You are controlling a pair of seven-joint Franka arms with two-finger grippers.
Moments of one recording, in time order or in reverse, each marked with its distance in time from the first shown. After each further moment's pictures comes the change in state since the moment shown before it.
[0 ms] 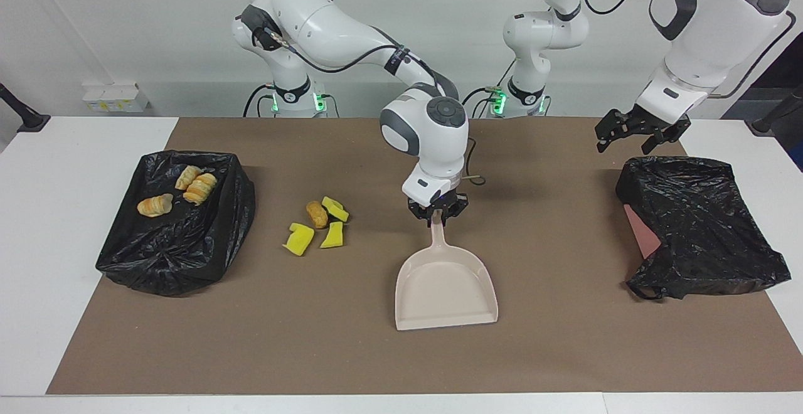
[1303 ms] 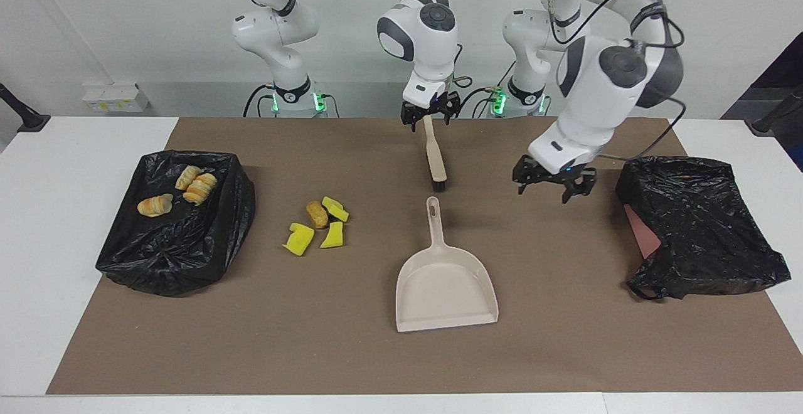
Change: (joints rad) left arm -0.283 0.202 -0.017 -0.039 0.000 0.312 -0.110; right arm 0.117 -0.624 0.025 -0.768 0.459 0.091 -0.125
